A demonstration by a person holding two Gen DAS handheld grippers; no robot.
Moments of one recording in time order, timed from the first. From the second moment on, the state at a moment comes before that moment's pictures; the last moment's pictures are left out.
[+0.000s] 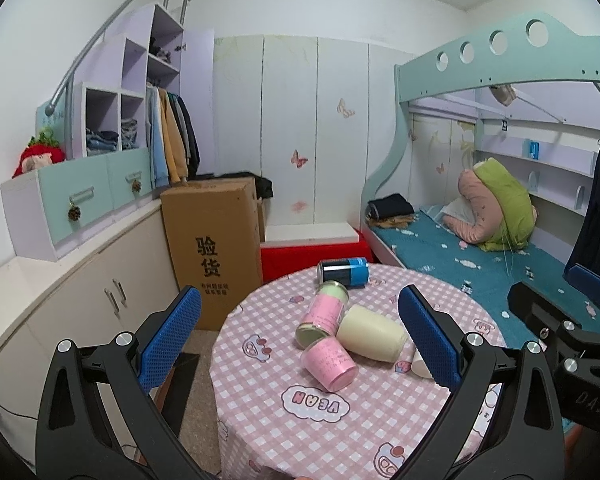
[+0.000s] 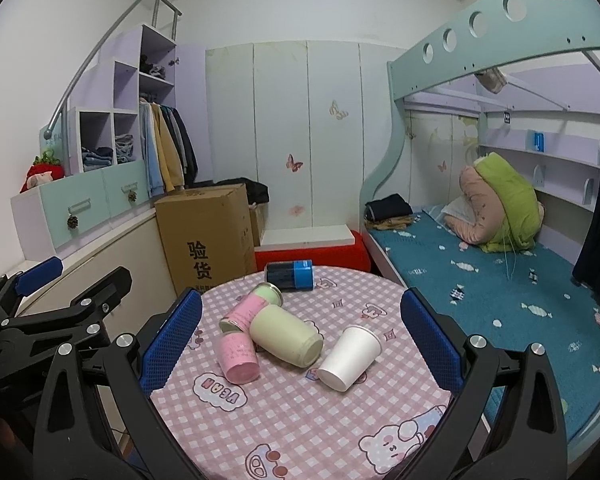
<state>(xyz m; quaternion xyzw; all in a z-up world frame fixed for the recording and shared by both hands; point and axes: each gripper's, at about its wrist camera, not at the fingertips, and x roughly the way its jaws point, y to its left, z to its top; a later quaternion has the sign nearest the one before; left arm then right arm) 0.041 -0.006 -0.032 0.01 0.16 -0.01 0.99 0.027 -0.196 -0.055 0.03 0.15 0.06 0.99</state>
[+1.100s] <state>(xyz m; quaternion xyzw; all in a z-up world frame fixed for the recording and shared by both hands) 0.218 -0.008 -0.201 -0.08 0.45 -0.01 0.89 0.171 -0.222 -0.188 0.05 0.34 0.03 0.94</state>
